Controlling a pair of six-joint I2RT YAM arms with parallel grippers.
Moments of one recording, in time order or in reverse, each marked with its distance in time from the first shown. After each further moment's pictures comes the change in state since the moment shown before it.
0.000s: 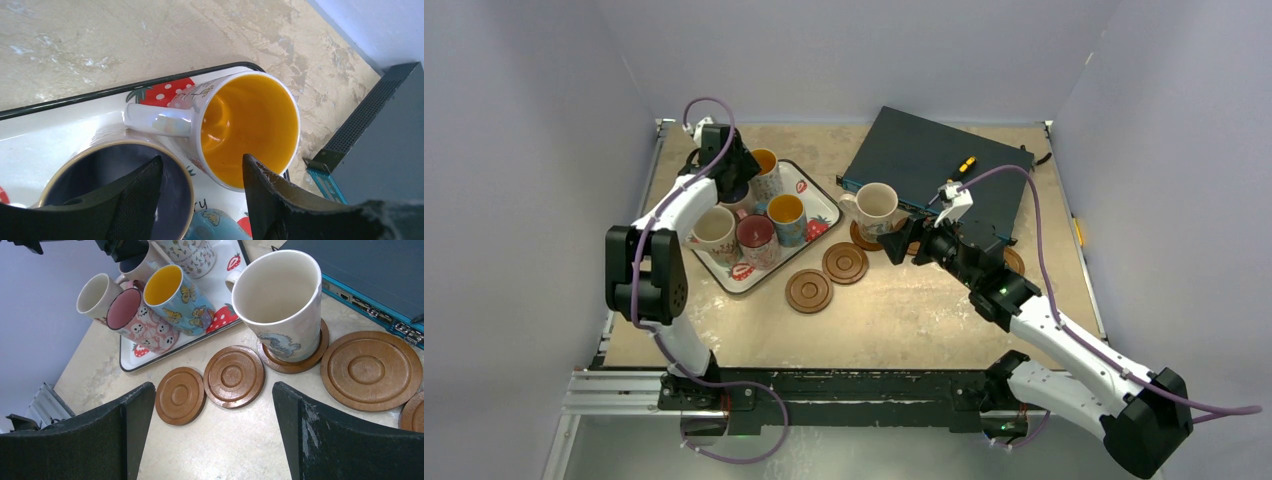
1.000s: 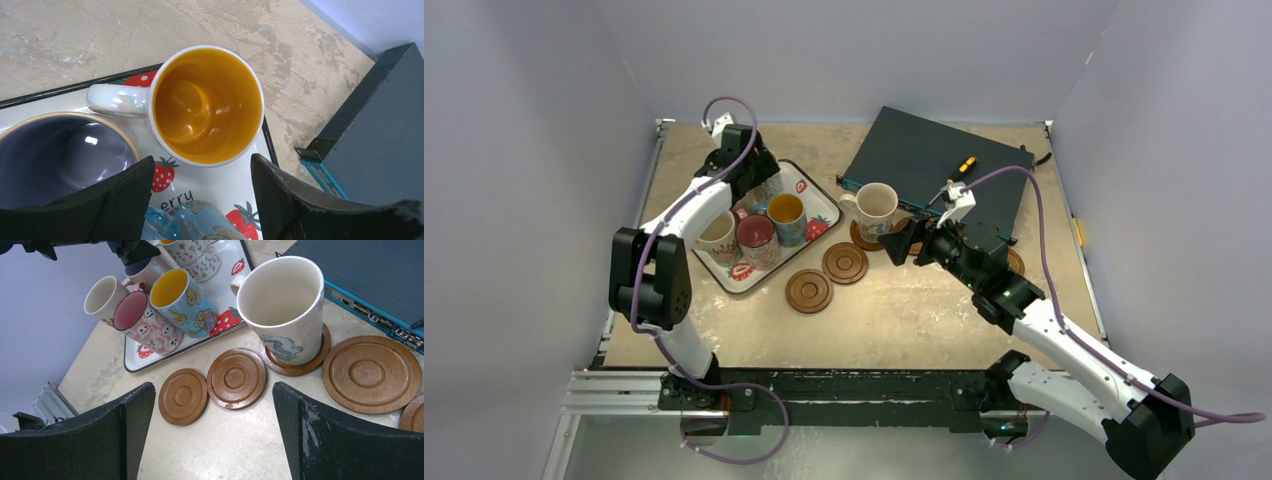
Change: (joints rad) left arm -0.110 -0.030 -0.003 0.005 -0.130 0.024; right arm 0.000 -0.028 -0.001 -0.006 -0.006 -0.006
